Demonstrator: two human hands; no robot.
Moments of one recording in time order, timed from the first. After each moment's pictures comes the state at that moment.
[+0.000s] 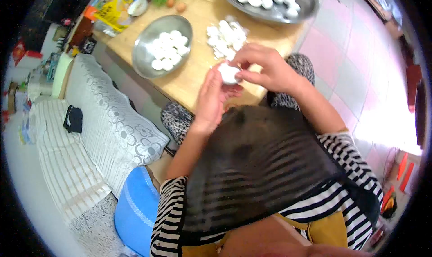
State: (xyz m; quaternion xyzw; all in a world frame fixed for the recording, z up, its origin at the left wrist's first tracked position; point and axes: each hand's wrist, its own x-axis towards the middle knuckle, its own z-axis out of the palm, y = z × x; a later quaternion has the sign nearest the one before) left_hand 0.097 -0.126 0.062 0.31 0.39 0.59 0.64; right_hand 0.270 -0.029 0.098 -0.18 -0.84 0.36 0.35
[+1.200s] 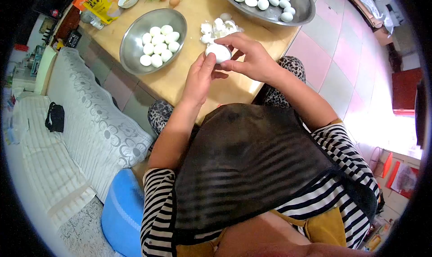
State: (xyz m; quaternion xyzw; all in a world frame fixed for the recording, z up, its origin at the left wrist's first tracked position) left_hand 0.066 -0.078 0.040 0.38 0.40 0.56 0.61; right_hand 0.234 -0.008 0.078 -0.26 -0.81 0.41 0.32
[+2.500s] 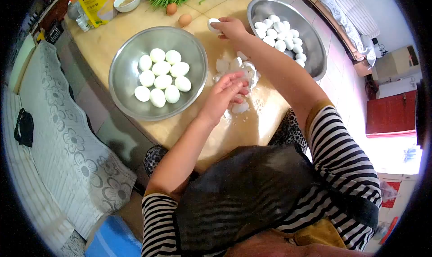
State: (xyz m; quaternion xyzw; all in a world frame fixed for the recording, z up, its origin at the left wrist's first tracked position) left_hand 0.026 0.011 -0.013 0.35 0.32 0.53 0.70; right_hand 0.082 0.240 0.002 -0.58 -0.58 0.50 0.28
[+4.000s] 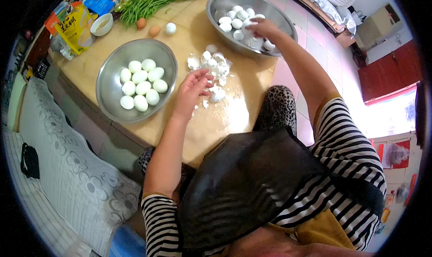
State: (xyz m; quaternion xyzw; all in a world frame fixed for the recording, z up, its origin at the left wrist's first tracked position) left_hand 0.017 0.002 -0.020 0.42 0.36 0.52 0.65; right_hand 0.306 0.235 0.043 -0.63 -0.64 0.36 0.23
